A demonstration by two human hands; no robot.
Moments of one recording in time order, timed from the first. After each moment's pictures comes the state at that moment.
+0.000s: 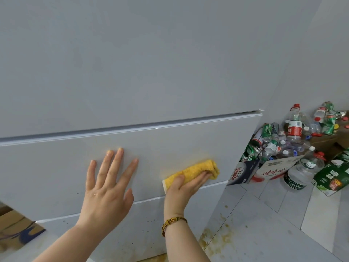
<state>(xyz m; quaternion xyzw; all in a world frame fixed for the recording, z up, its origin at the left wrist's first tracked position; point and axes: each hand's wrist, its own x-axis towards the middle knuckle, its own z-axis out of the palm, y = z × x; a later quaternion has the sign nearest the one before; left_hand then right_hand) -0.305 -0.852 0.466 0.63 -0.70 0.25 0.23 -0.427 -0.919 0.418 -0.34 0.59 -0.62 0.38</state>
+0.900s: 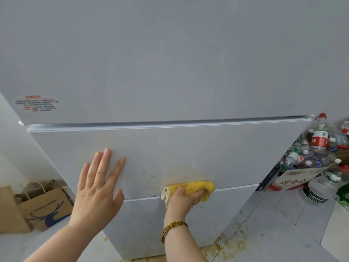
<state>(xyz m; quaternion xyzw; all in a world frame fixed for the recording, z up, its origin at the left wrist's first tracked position) -0.204 -0.796 0.463 0.71 -0.64 0.18 0.22 -0.345 -0.871 0.420 -0.22 0.63 -0.55 0.51</state>
